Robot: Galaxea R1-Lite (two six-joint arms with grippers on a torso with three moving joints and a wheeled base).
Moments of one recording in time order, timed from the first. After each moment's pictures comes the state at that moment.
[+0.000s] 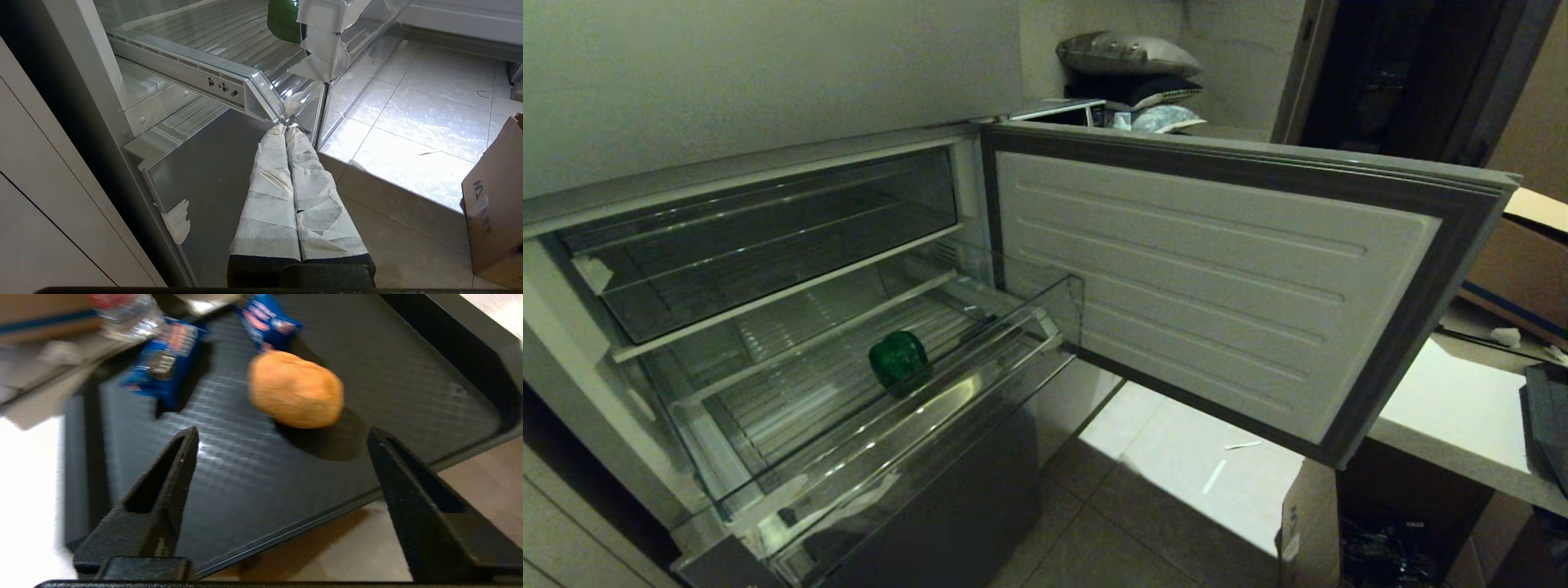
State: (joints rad) left arm -0.01 0.00 0.00 -0.01 0.00 -0.01; right arm -1.13 1.42 -0.49 -0.58 0.07 0.21
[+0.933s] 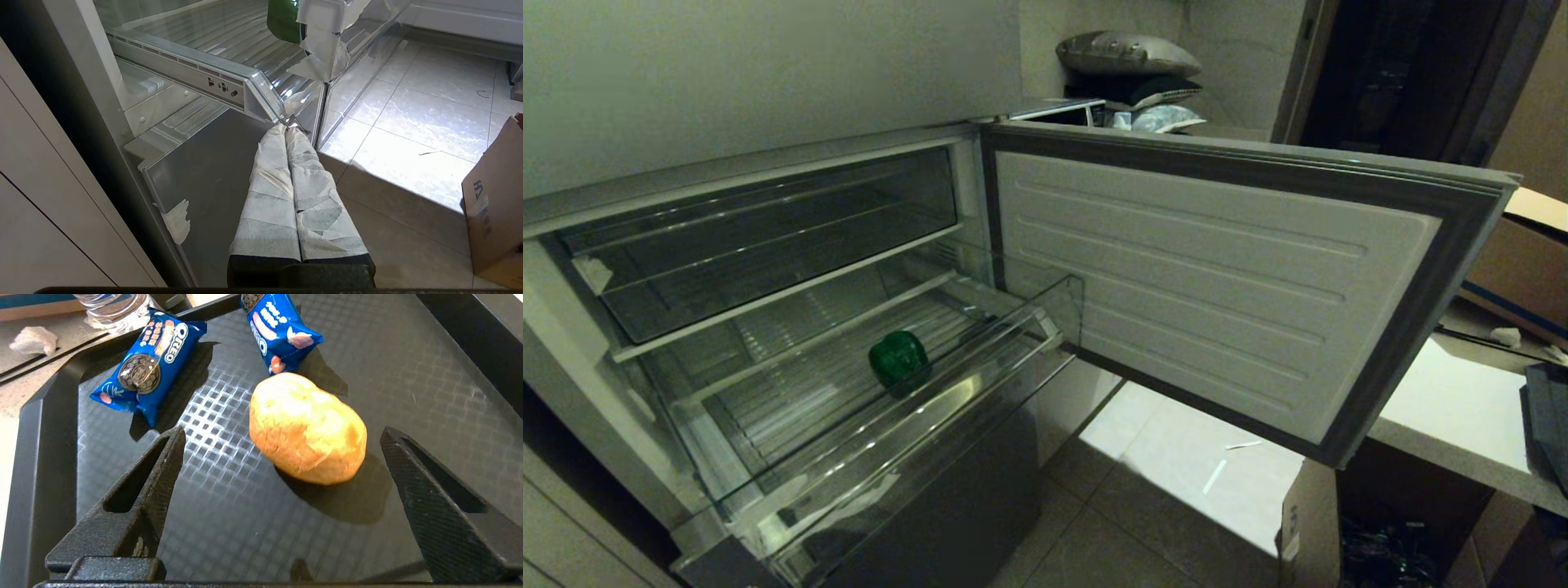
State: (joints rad) left arm -0.01 0.00 0.00 -0.01 0.00 -0.01; right arm -1.15 1.68 -0.65 -0.64 0.17 0.14
